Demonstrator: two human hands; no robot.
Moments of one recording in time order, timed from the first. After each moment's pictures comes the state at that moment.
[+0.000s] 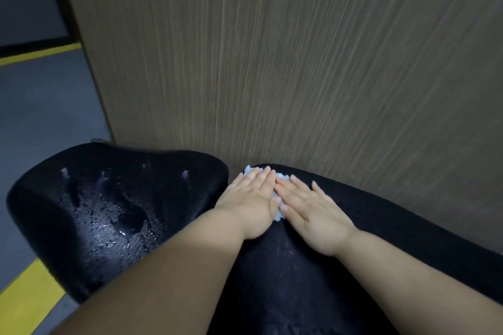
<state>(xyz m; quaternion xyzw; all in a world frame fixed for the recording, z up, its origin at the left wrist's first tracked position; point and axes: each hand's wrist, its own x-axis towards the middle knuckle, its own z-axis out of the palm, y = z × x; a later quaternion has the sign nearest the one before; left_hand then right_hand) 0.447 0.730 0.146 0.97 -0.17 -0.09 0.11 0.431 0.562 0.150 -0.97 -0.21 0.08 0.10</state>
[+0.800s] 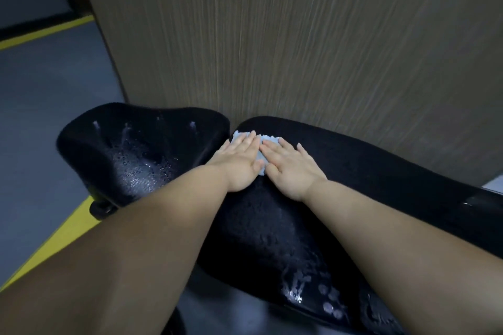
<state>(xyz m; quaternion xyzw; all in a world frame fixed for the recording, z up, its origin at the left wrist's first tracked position) 0.391 0.743 0.154 0.97 -0.15 -0.14 0.11 0.383 0.584 0.152 -0.97 -0.18 0.09 0.09</state>
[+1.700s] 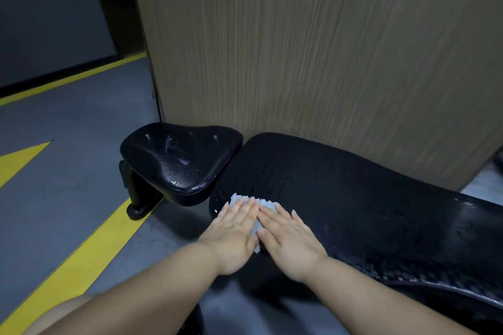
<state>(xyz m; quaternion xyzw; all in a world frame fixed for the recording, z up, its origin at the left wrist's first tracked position) 0.198 0.747 0.149 0.98 -0.15 -0.15 0.05 0.196 0.584 0.163 -0.95 -0.22 0.12 0.18</state>
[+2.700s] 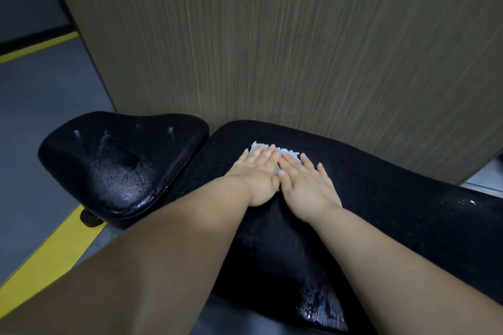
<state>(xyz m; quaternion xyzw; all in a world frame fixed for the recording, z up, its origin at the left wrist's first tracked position) 0.373 0.657 0.156 0.97 -0.18 -0.15 0.06 0.343 0.519 0.148 -0.99 -0.07 0.06 0.13</state>
